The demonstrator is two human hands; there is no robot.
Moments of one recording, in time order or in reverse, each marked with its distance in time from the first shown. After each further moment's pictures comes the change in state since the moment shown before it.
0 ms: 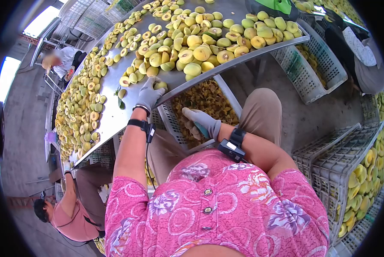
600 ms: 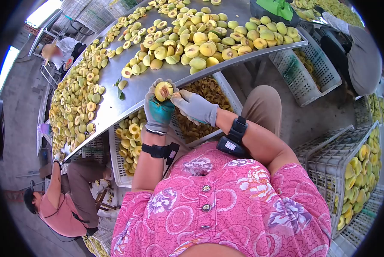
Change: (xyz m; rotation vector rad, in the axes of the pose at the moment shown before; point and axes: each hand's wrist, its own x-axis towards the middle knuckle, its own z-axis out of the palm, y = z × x) left_hand -0.086 0.034 0.035 -2.156 -0.015 0.055; right_hand -0.020 -0.034 0.071 -0.712 0.249 -0.289
